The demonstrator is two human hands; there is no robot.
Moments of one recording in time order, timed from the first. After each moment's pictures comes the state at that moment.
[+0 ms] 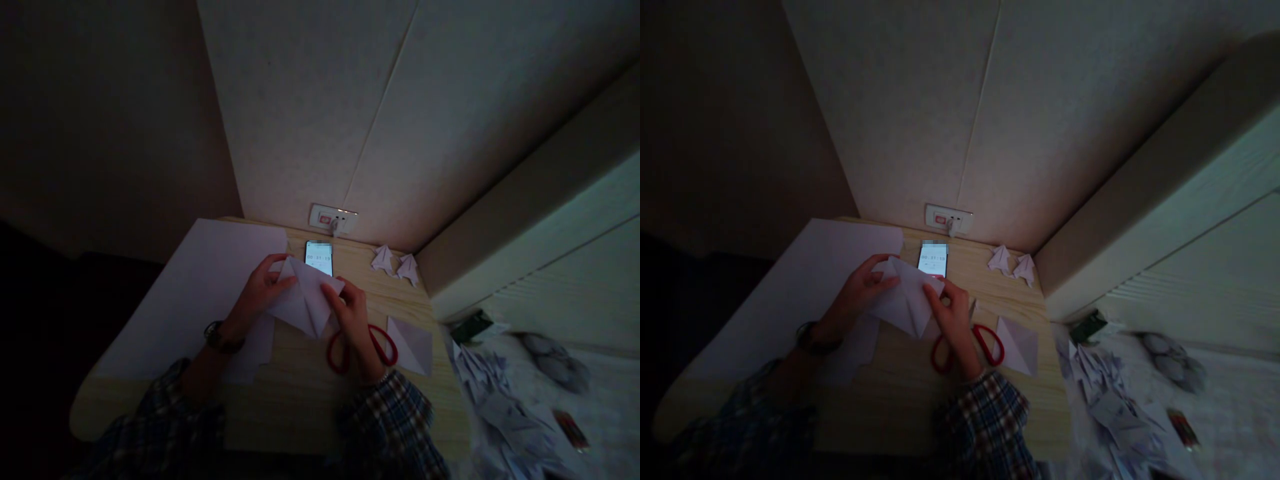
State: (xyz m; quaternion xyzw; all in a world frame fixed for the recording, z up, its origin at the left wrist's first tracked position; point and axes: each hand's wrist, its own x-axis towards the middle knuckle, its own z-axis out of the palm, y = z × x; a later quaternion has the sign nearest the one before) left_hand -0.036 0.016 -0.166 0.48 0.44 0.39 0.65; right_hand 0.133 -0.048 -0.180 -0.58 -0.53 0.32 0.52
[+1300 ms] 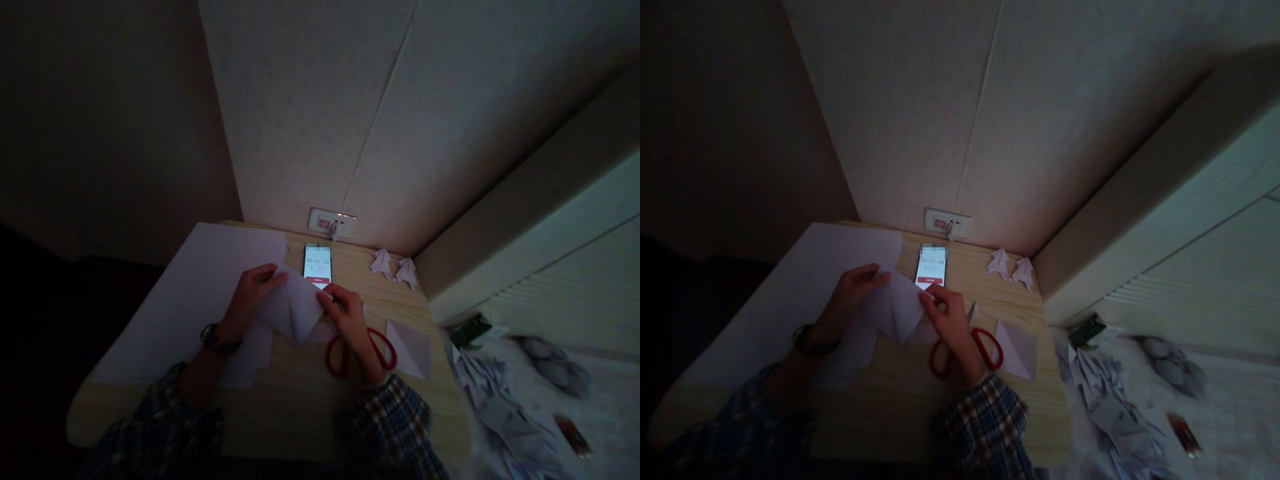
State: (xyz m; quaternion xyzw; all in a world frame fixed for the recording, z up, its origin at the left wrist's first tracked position) left_hand -0.042 0.018 -0.168 0.49 0.44 0.45 0.61; right_hand 0.135 -0.047 -0.172 -0.58 -0.60 0.31 0.46
